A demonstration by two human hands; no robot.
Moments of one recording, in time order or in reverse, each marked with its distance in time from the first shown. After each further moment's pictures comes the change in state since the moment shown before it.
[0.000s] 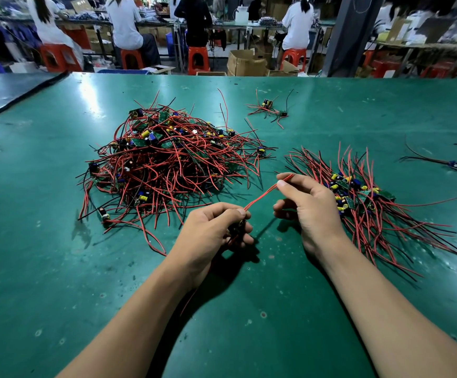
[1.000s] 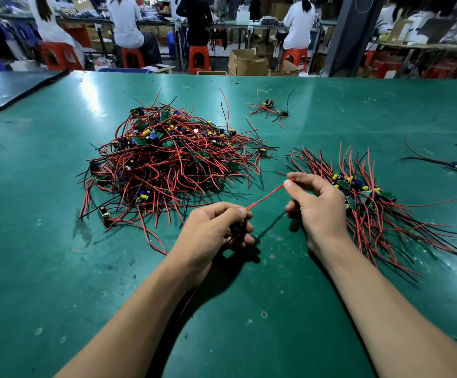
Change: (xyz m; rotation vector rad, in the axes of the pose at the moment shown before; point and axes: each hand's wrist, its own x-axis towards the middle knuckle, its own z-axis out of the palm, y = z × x) left_hand -0.001 0.002 0.000 0.000 0.000 -0.014; right_hand 0.007 0.006 -0.005 -0.162 0.161 -0.103
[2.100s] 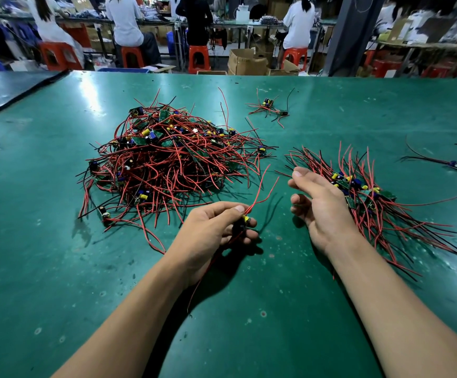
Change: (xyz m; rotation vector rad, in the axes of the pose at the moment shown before) left_hand 0.006 -0.006 -0.005 -0.064 -0.039 -0.014; right_hand 0.001 -0.017 -0.008 0.247 -0.072 0.236
